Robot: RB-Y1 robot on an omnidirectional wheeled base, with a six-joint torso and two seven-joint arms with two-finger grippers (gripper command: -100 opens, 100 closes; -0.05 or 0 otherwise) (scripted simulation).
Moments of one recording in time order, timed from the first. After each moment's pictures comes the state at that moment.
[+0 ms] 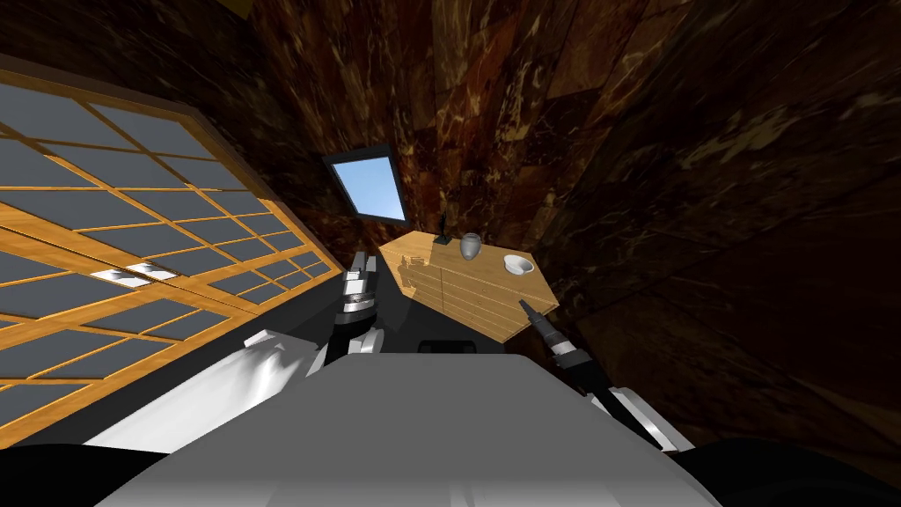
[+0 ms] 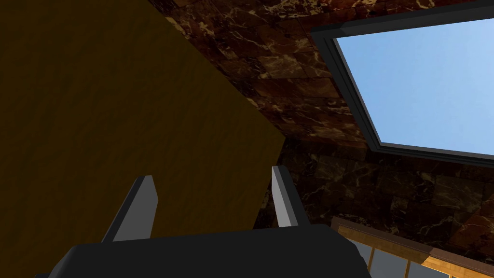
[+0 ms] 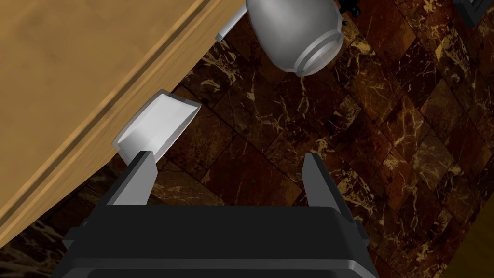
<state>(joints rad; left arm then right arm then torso) 0.54 -0.02 0.00 -2.26 -0.10 -0.56 -0.11 0.79 -0.61 -0.11 -1.86 0.18 -0.49 -0.01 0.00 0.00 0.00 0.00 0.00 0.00</state>
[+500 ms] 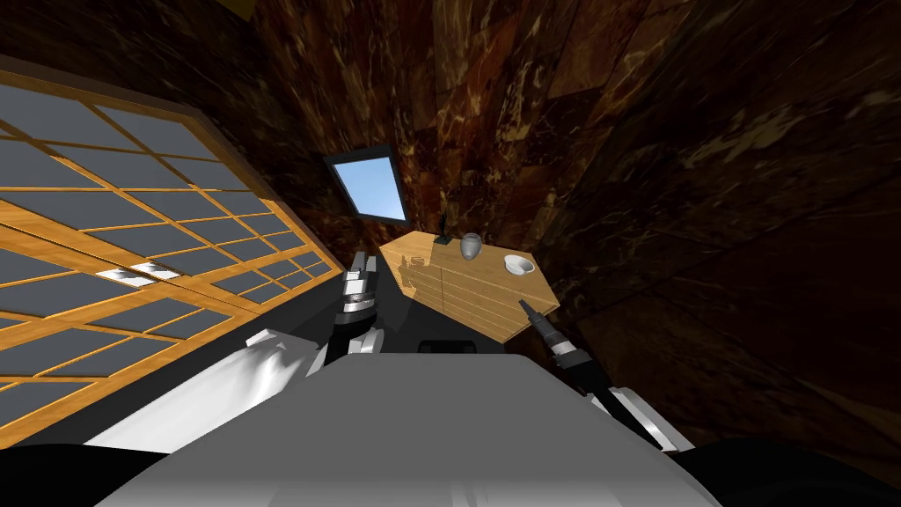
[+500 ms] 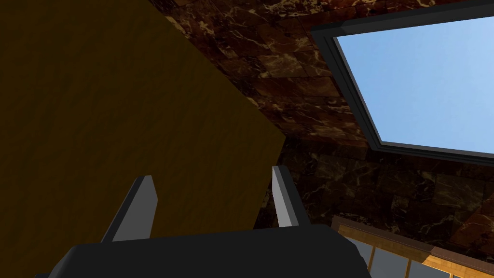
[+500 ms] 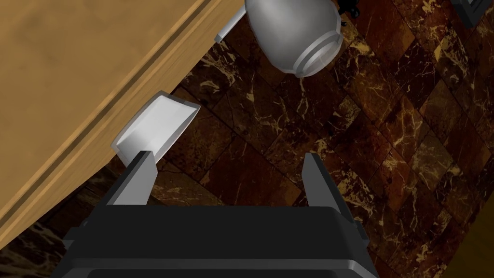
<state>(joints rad) 0.54 -0.02 0.00 -2.26 -0.10 -0.56 -0.11 0.79 -0.61 -0.11 -1.86 0.18 -0.49 -0.01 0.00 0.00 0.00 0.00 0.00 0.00</state>
